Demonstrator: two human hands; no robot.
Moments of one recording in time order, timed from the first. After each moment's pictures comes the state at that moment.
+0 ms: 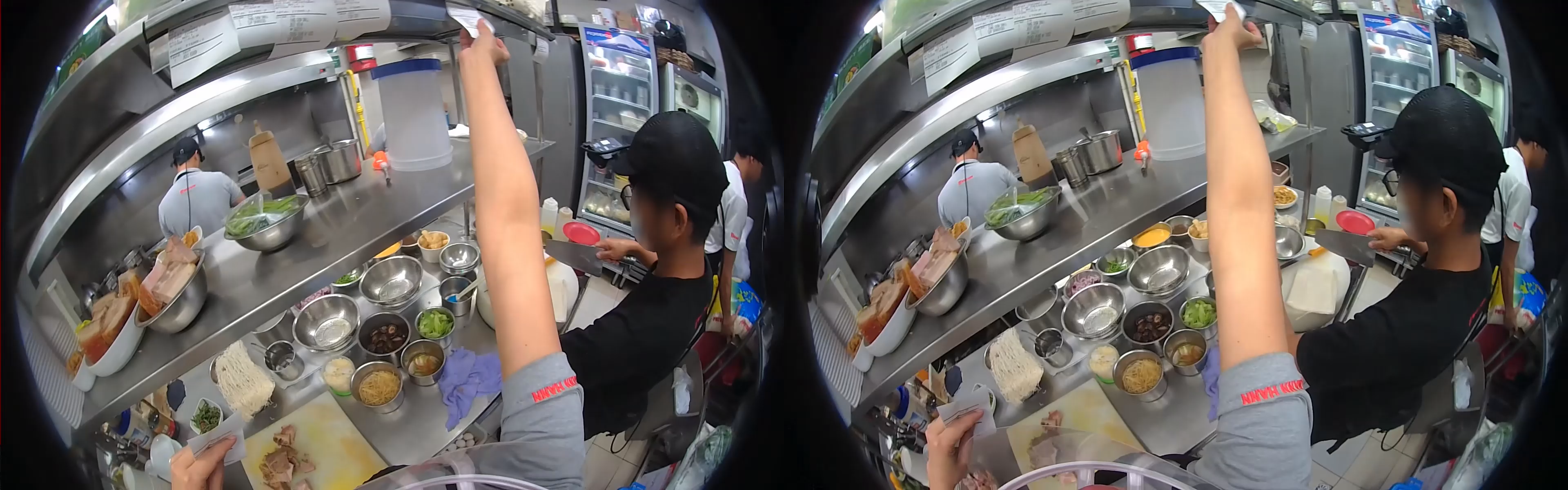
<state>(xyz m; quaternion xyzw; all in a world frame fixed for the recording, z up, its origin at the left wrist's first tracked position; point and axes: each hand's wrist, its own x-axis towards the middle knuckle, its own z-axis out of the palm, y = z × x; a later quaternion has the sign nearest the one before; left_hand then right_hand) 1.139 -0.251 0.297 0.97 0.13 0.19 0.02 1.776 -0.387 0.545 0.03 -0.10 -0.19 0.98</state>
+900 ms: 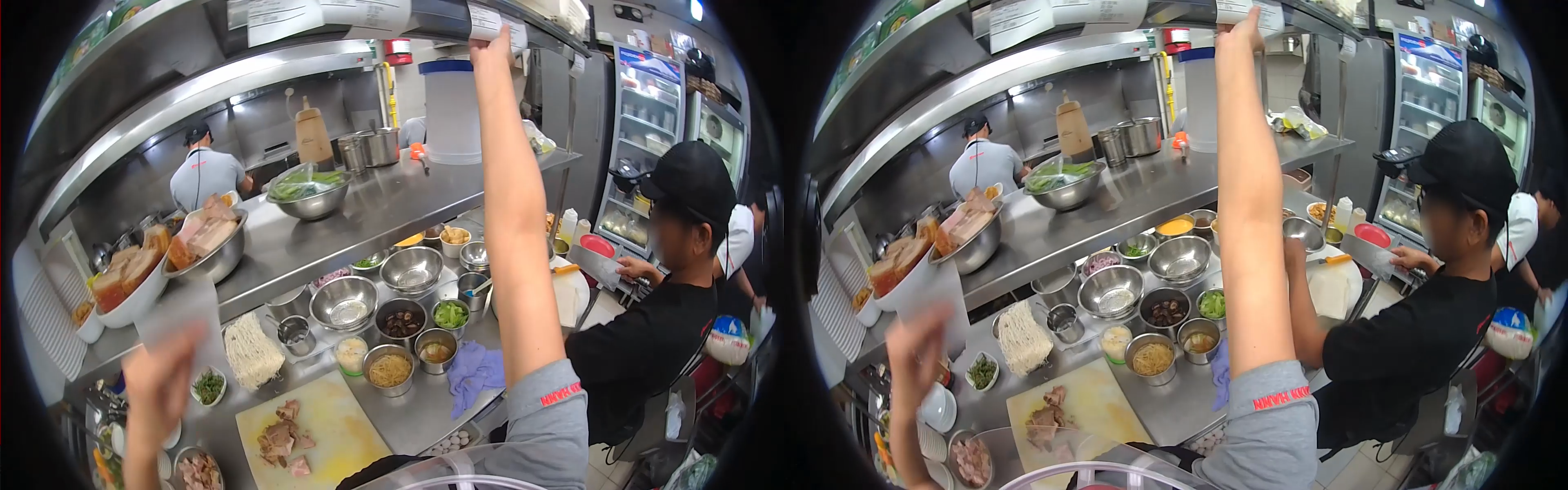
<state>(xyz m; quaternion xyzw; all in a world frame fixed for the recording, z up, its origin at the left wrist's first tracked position) 1.154 -0.219 0.346 0.92 0.04 0.37 -0.08 1.745 -0.327 0.559 -0.10 -0.21 0.00 0.97</state>
